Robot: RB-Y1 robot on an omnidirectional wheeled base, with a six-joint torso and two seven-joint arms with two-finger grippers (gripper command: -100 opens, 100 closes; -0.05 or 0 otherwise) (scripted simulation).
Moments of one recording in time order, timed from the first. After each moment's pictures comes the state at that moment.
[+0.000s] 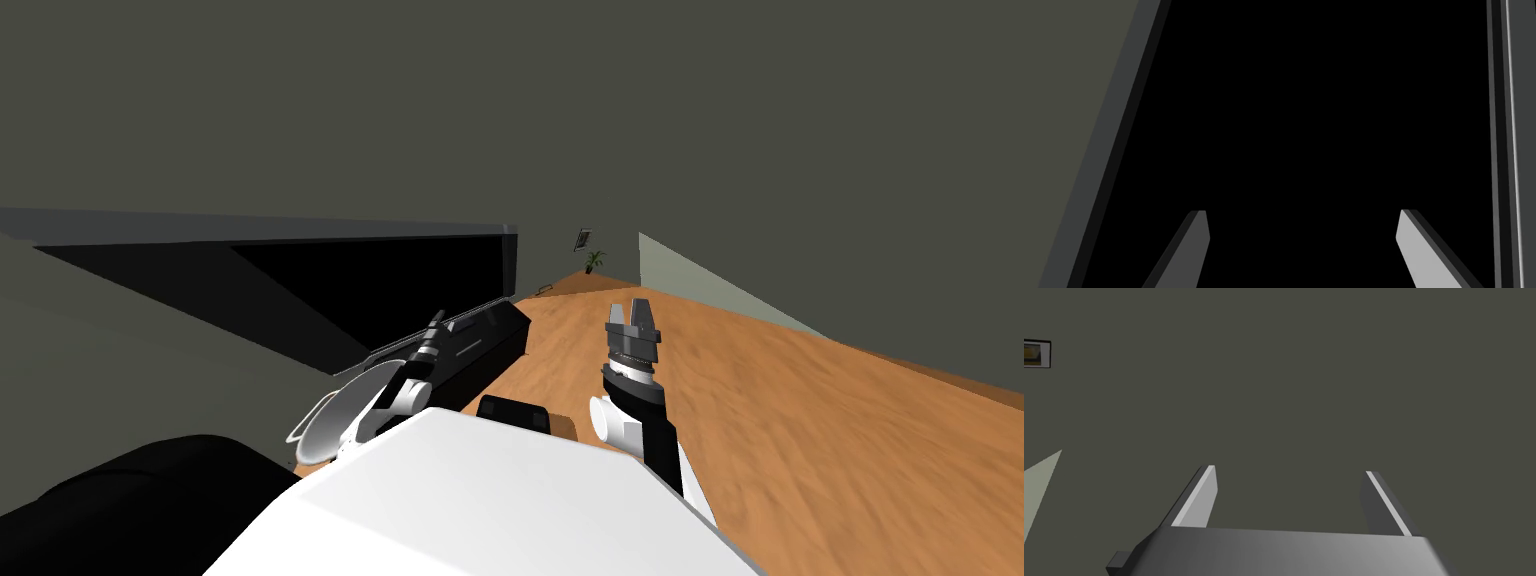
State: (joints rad) left arm 0.53 0.30 0.06 -1.98 0.36 -0.27 0.05; right arm 0.49 0.02 0.04 -2.33 0.05 -0.50 0.17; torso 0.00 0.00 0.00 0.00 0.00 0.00
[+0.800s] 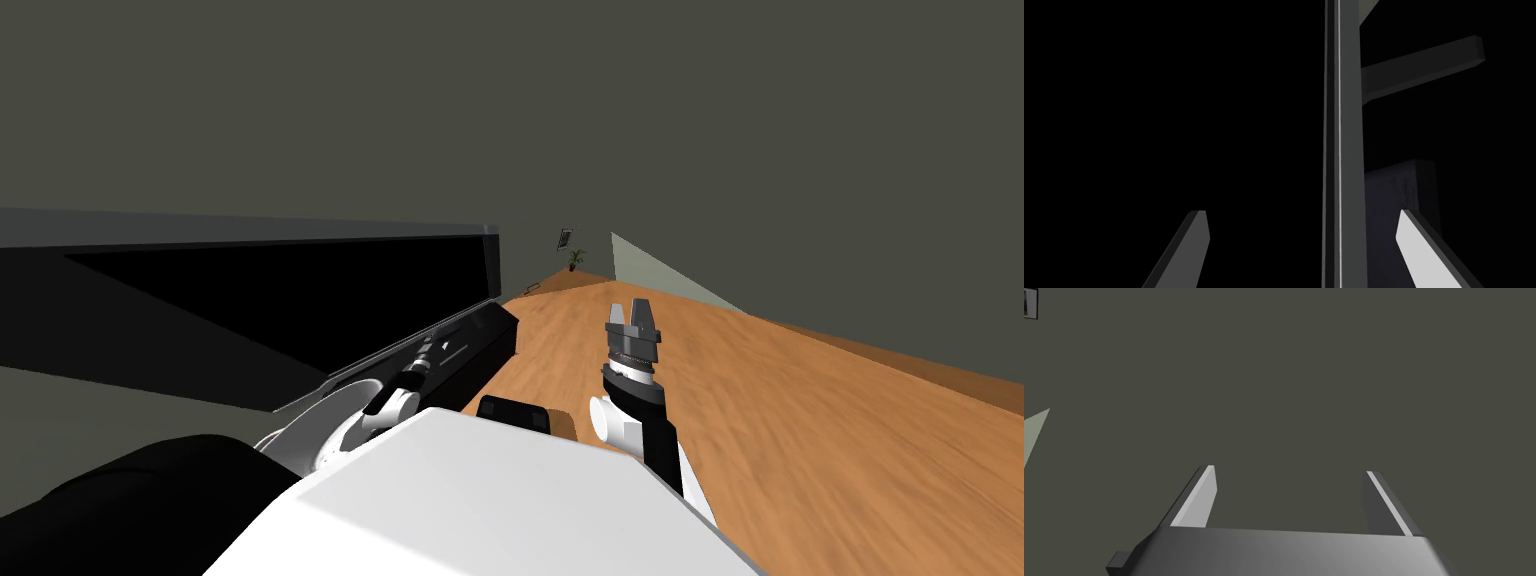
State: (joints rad) left arm 0.56 0.38 0.07 -1.79 0.54 -0.13 0.12; right arm 0.49 0.02 0.04 -2.33 0.05 -0.50 0.17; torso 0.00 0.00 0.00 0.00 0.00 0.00
